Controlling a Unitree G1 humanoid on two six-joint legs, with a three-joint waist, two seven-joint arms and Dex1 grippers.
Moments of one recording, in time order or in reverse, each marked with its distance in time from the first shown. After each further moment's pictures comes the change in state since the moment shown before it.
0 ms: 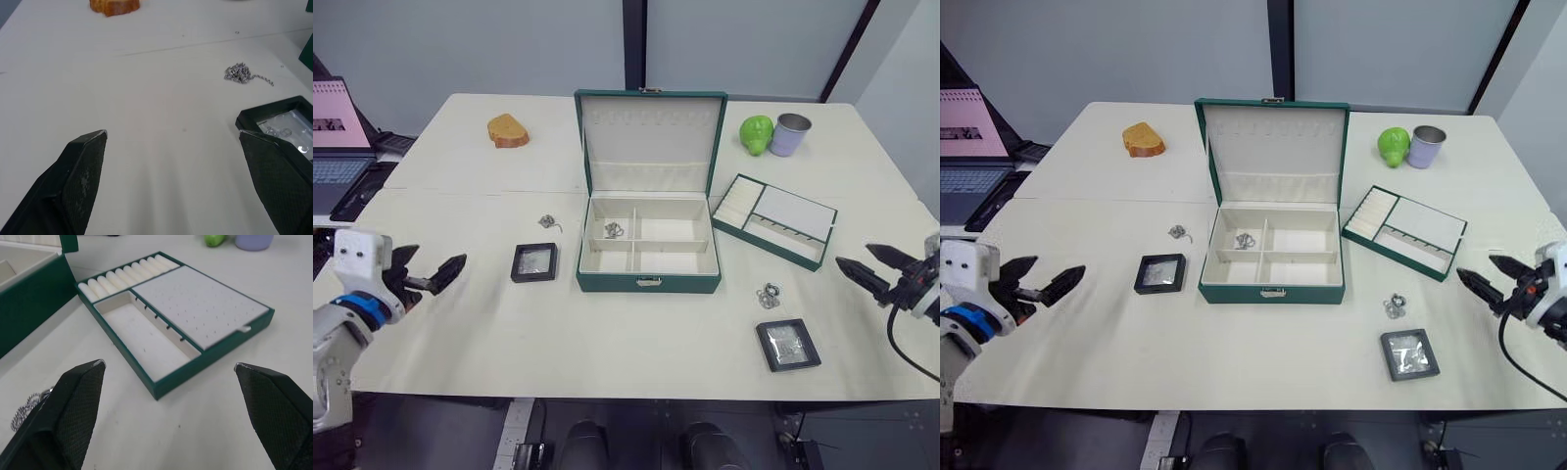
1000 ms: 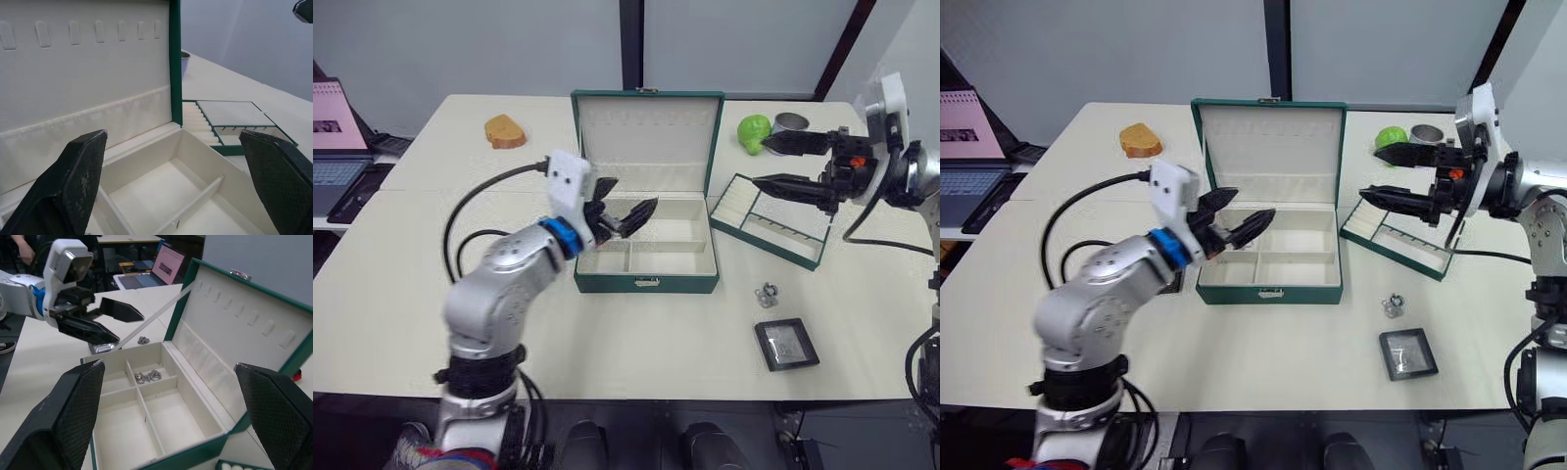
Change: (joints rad) left arm -0.469 -0.281 -0.392 -0.437 -0.171 0.421 0.146; right arm -0.676 -0.069 0.325 -0.130 0.105 0.283 0.284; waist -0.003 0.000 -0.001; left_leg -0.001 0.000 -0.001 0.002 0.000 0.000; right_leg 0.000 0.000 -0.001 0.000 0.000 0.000
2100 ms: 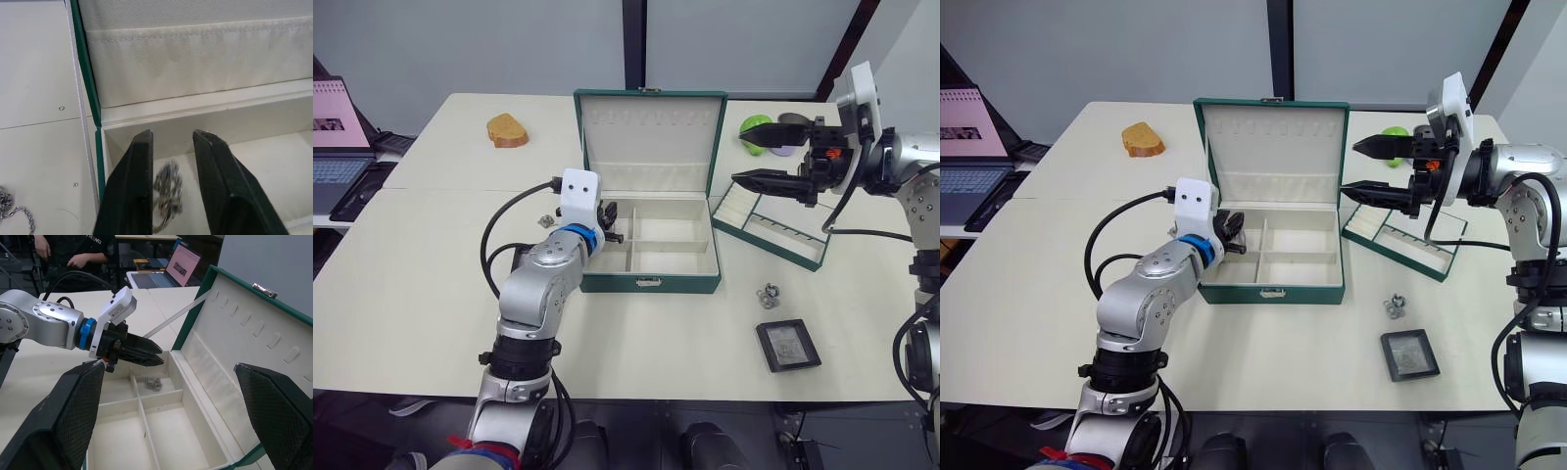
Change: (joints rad) left arm -0.115 -0.281 -0.197 0.277 0.362 -0.044 0.478; right arm -0.179 0.084 0.144 0.089 -0.059 -0.067 0.026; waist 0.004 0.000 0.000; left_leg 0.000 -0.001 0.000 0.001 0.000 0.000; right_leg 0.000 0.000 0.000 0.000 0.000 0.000
